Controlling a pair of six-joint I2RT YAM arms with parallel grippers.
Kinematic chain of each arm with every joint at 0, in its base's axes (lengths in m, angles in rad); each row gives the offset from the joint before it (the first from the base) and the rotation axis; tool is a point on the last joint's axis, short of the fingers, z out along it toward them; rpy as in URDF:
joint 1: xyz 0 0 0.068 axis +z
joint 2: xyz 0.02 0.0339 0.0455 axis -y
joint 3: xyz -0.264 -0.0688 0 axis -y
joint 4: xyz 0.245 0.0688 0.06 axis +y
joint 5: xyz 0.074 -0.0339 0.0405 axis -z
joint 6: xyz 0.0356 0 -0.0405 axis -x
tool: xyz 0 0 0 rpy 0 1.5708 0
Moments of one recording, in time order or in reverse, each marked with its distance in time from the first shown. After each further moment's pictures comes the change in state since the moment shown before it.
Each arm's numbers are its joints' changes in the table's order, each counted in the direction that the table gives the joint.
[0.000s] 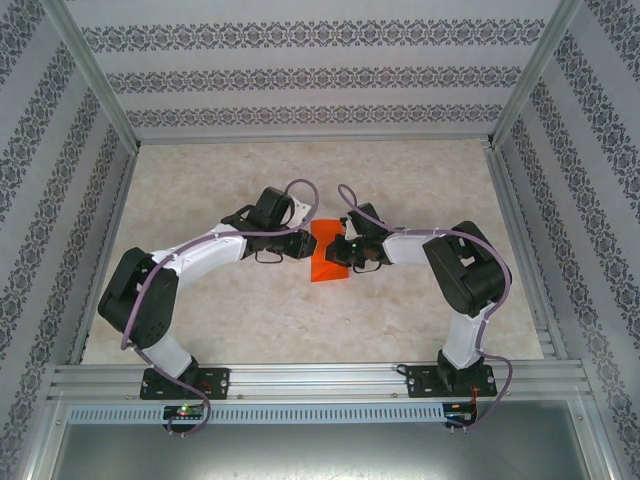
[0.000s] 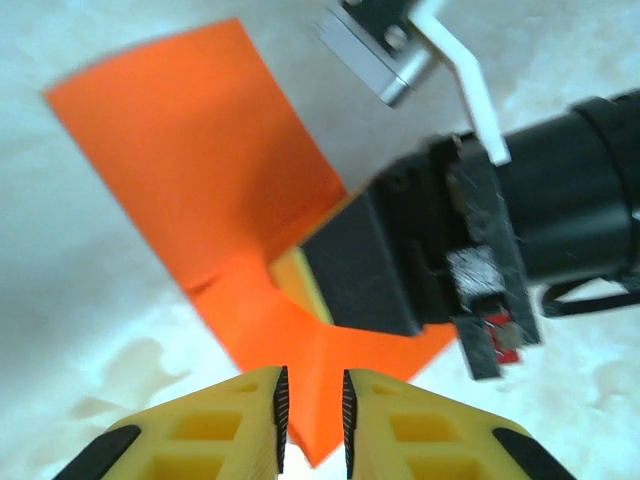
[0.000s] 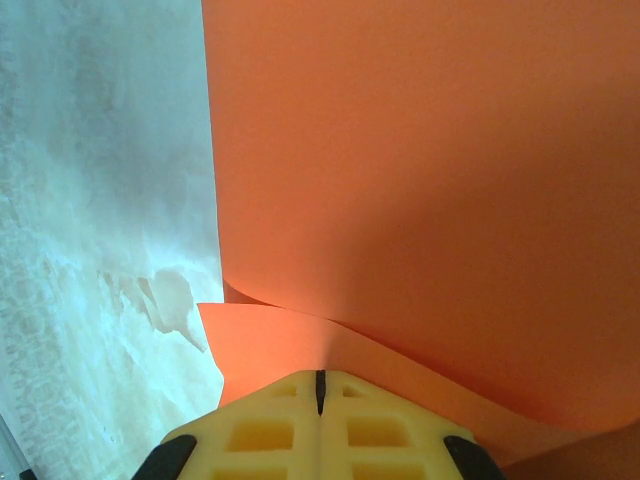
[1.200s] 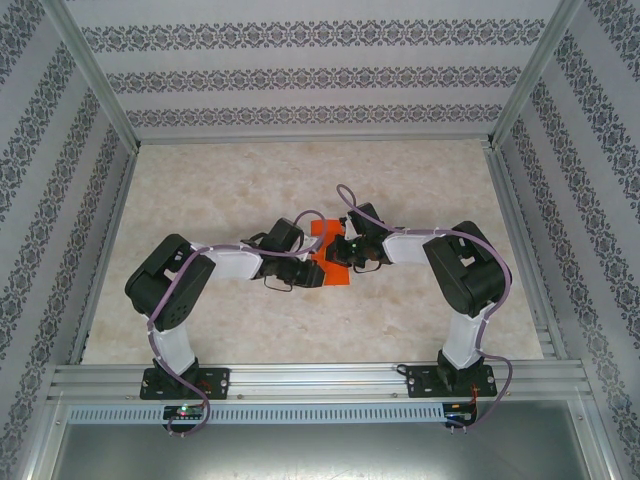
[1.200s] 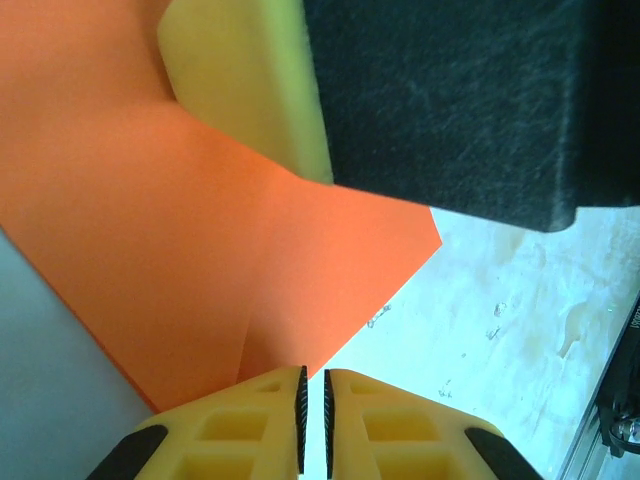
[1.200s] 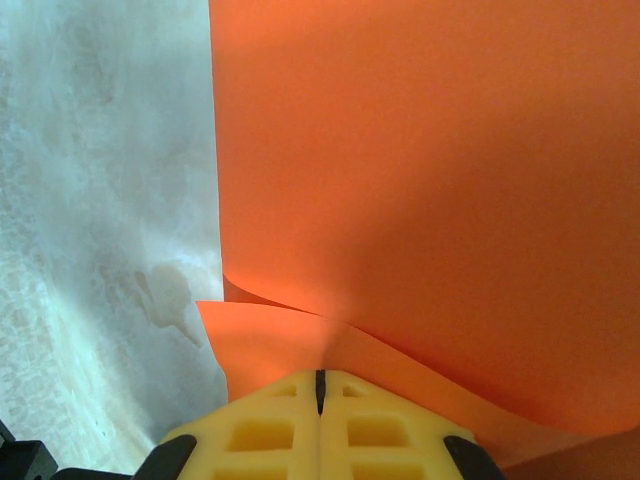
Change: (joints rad) left arm -0.060 -0.169 -0.167 -0.253 0.169 0.215; right arm 0.000 0.000 0.005 0.016 0.000 0.029
